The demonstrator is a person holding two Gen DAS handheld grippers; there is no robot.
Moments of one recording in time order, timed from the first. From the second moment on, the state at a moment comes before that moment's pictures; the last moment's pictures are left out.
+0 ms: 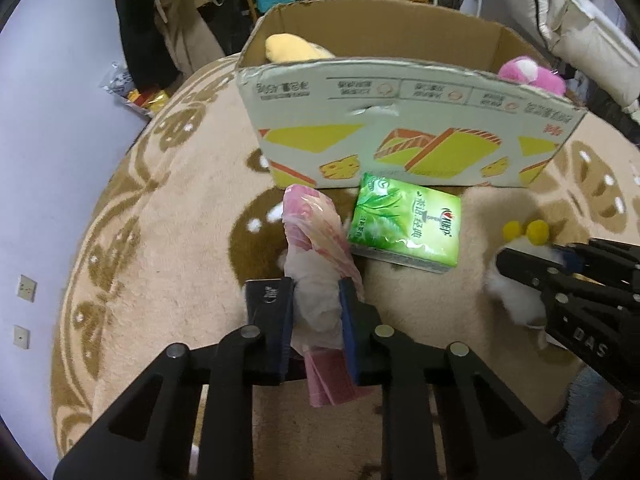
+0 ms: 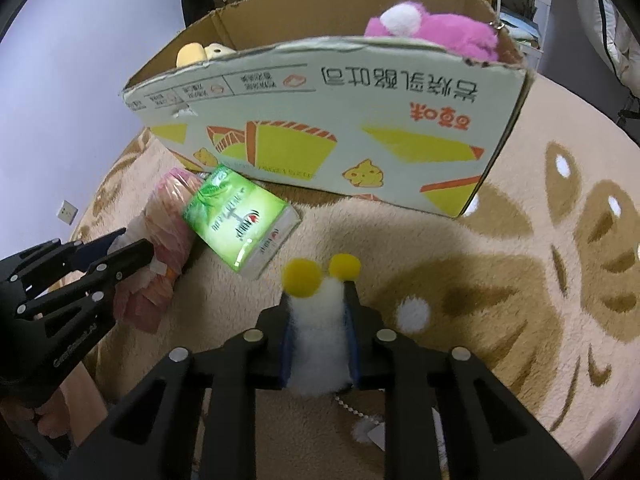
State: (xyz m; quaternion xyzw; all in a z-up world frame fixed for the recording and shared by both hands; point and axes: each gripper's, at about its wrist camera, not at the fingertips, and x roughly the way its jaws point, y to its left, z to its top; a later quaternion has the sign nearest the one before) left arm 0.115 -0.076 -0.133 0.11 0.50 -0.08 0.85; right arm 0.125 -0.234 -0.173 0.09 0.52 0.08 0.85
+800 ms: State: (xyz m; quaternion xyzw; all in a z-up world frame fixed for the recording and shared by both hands) left arm 0.099 -0.070 -0.099 0.05 0.47 -0.13 0.87; right arm 0.103 -0.262 -0.136 0.11 0.47 0.07 0.87
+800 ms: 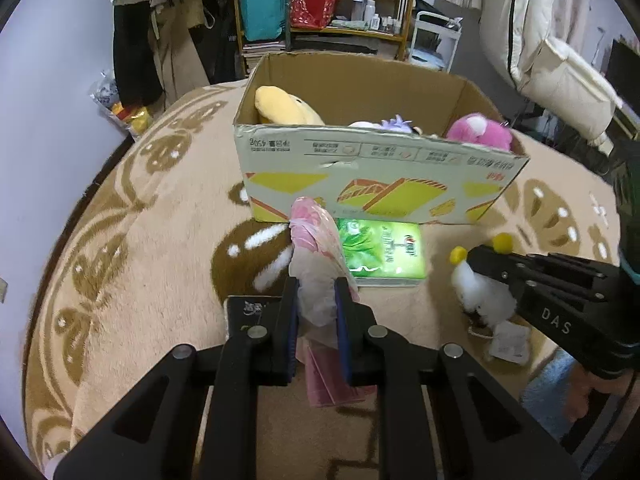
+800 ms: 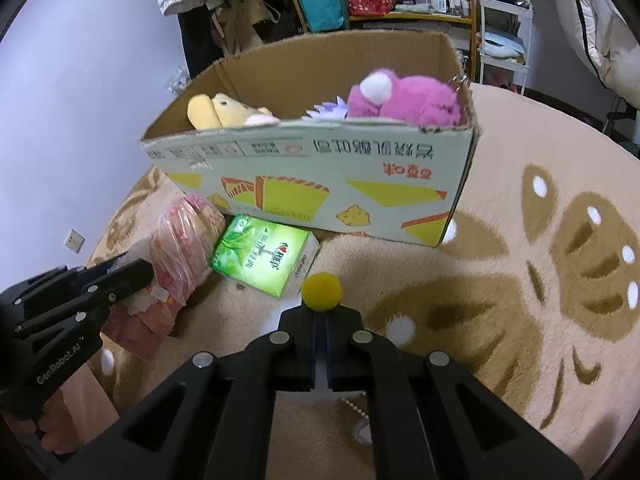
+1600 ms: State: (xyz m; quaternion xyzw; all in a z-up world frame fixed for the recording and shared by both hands) left arm 0.088 -0.068 0.002 0.04 0.34 -0.13 0.93; right arm 0.082 -0.257 -0.002 0.09 0.29 0.07 0.95
